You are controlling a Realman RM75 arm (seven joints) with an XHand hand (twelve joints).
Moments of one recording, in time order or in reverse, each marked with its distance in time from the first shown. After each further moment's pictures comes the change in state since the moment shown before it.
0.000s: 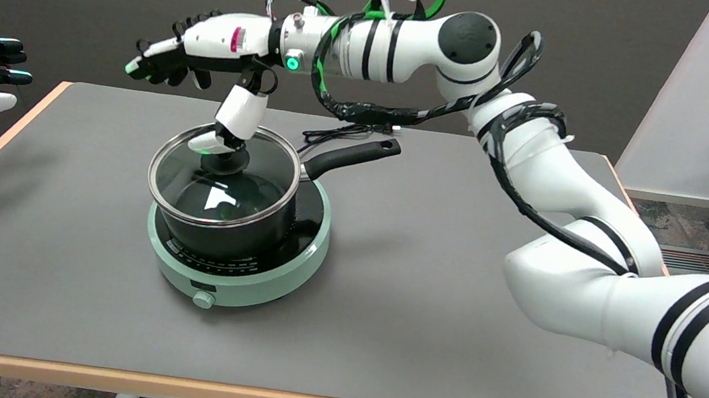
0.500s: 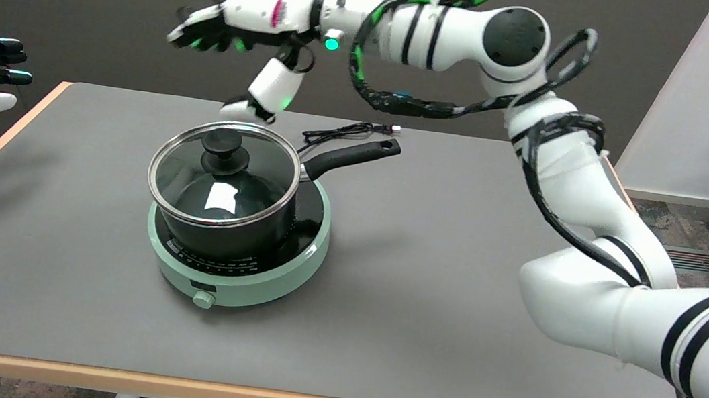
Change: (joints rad) arm -0.070 0.063 0.105 0.220 -0.131 -0.002 0.001
